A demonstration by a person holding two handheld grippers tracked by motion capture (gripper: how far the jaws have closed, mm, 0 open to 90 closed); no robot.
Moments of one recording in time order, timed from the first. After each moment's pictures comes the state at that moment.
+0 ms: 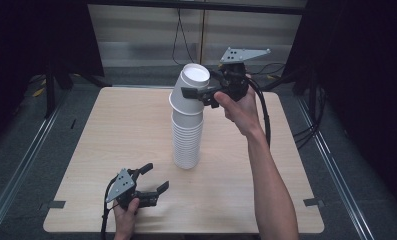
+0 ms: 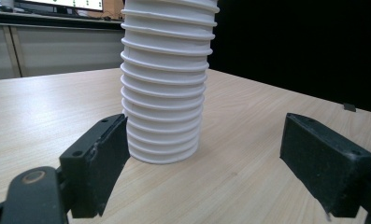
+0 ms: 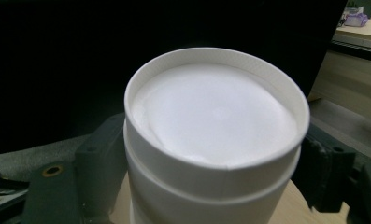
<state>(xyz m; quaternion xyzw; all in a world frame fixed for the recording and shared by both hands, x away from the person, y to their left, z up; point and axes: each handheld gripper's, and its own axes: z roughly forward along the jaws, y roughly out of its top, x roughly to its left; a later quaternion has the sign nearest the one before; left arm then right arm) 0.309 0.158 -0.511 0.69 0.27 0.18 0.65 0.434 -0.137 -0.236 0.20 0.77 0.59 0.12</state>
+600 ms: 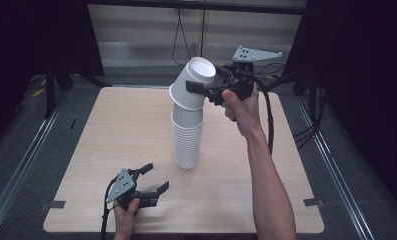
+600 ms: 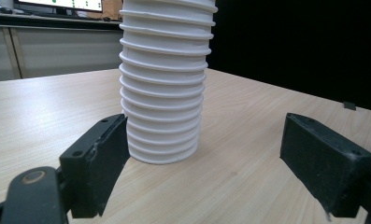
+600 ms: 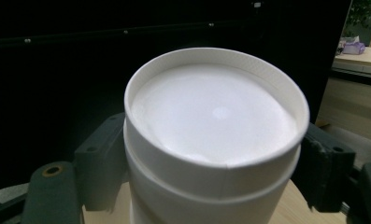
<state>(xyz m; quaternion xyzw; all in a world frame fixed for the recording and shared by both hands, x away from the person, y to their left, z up) 0.308 0.158 -0.511 0.69 0.27 0.19 0.65 0.430 -0.149 -0.235 0.20 0.72 0.65 0.12</state>
